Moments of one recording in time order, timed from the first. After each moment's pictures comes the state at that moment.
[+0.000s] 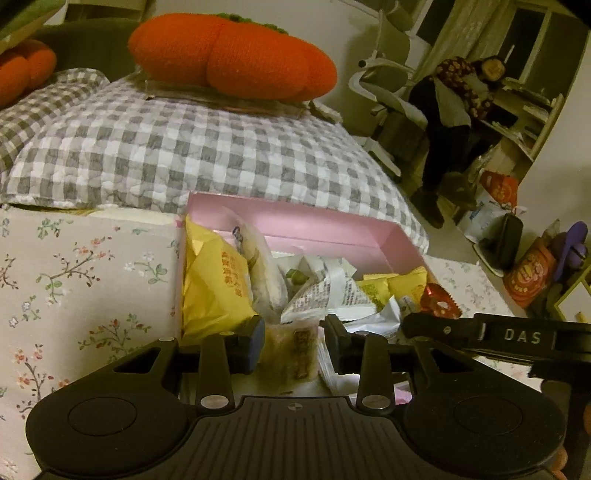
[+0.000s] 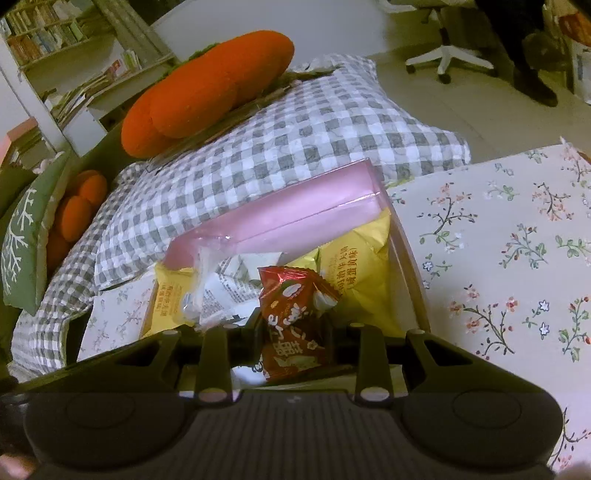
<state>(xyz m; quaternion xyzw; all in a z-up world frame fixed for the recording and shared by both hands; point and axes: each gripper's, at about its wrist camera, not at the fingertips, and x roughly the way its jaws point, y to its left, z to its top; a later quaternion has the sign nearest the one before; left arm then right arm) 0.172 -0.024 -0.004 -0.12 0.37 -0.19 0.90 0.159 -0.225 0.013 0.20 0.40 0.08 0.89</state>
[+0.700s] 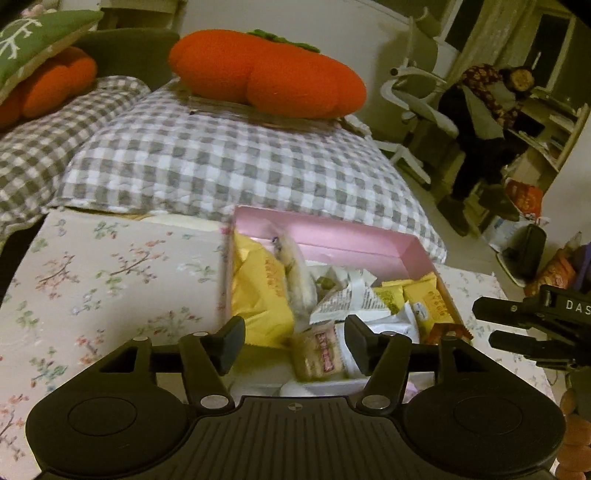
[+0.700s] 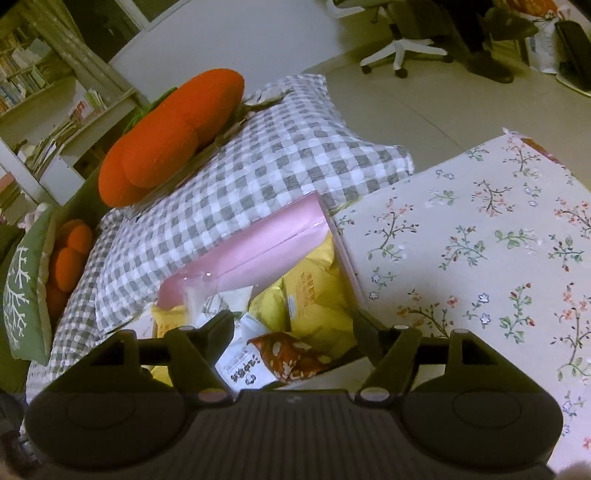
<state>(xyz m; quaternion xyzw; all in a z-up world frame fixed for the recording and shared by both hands) 0.151 -0.004 0.030 -0.12 0.38 -0.13 0.91 0.140 -0.257 0.046 0.25 0.40 0.03 0.88</state>
